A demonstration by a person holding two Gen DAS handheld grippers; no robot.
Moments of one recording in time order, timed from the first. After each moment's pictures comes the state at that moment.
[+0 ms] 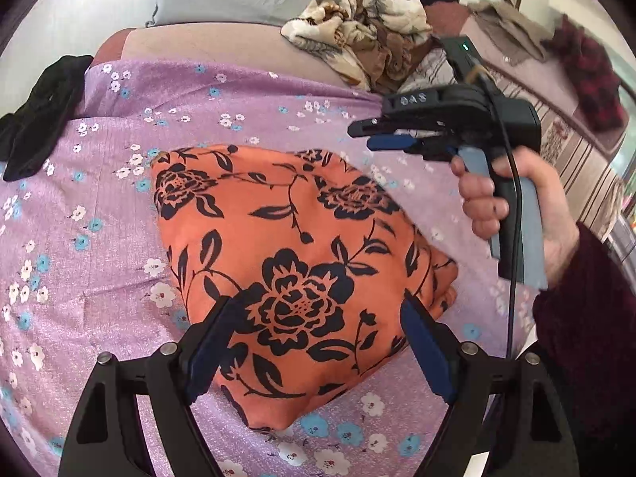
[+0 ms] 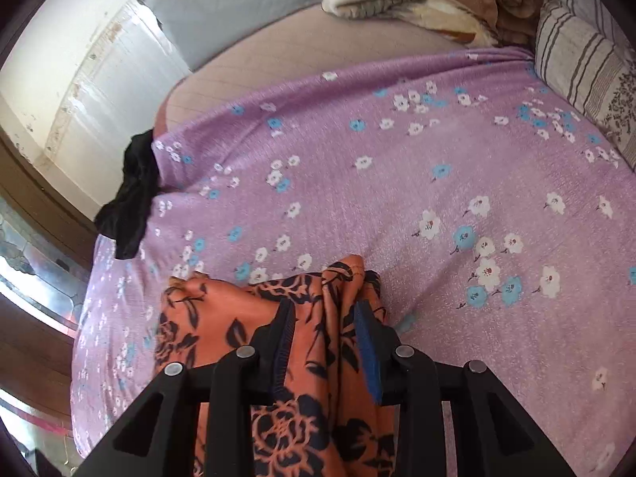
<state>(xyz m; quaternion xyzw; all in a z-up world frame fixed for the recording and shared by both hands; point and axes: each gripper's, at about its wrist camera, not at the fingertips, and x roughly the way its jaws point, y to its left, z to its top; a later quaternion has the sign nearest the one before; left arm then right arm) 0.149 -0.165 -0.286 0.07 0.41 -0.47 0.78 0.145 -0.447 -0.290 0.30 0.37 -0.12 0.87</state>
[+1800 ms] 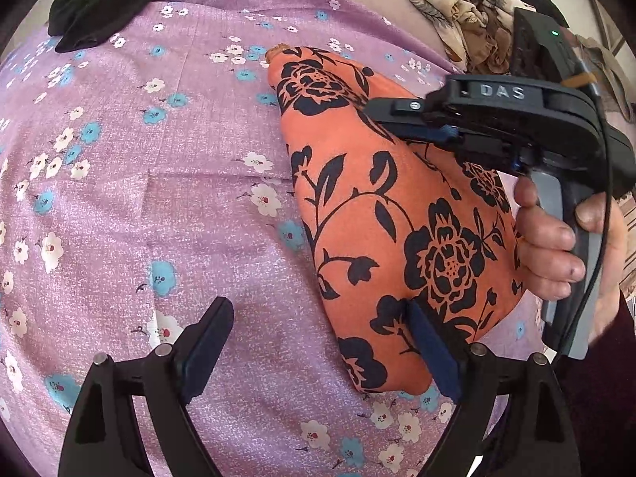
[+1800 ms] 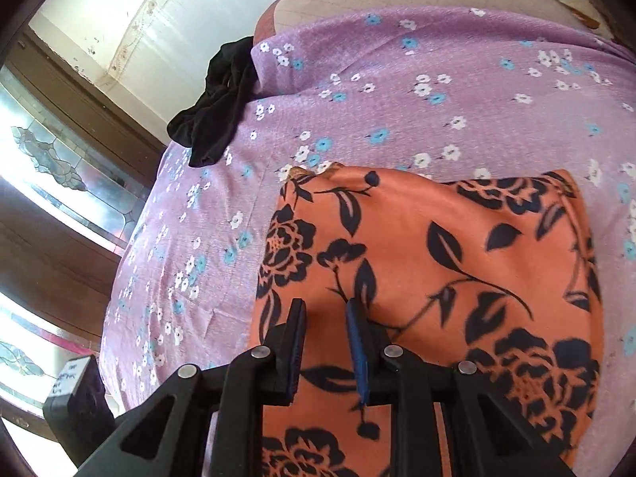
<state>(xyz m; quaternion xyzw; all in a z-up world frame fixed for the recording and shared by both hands) 0.203 -0.121 -0.351 0.04 0.55 -0.36 0.75 0.222 -0.333 -0.332 0.28 0.46 0.04 0.84</state>
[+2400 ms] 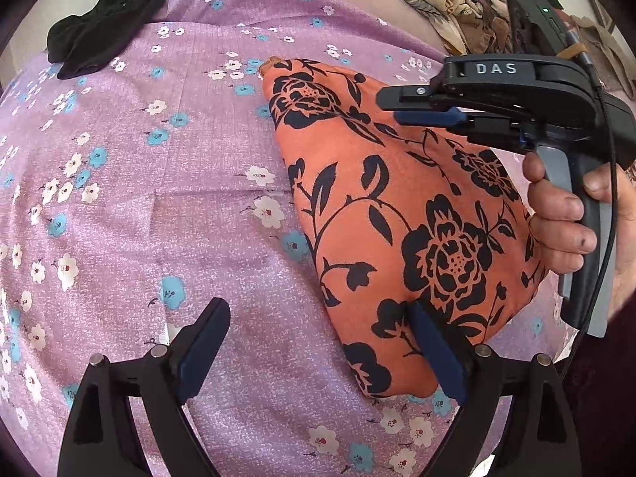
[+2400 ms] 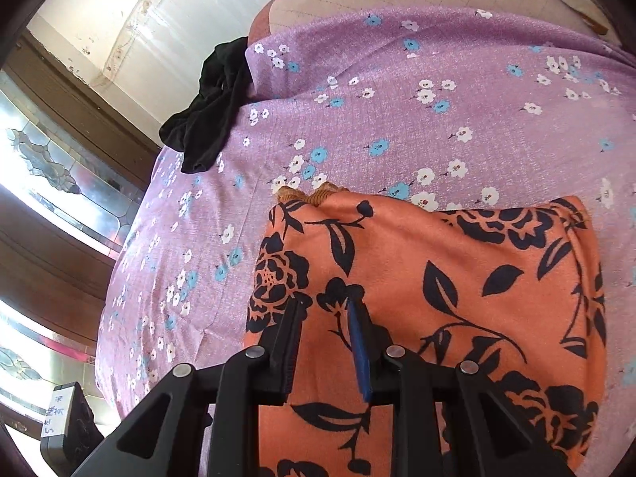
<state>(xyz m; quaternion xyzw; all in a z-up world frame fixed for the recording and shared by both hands) 0.203 -0.131 -0.348 0.08 0.53 -0.35 0.77 0.222 -0.351 -0.319 0.27 0.45 0.02 0.85</state>
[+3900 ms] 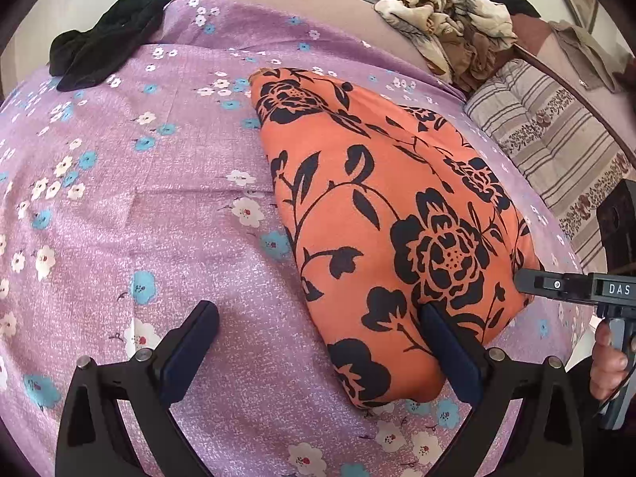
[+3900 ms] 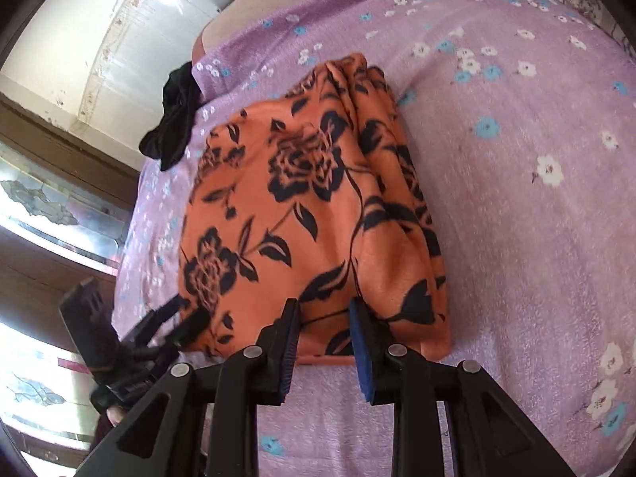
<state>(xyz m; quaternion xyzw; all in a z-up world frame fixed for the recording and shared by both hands) 0.167 -0.125 -0.356 0.05 0.47 -0.36 0.80 0.038 -0.379 -0.354 0.35 0.45 -0.02 0.82</state>
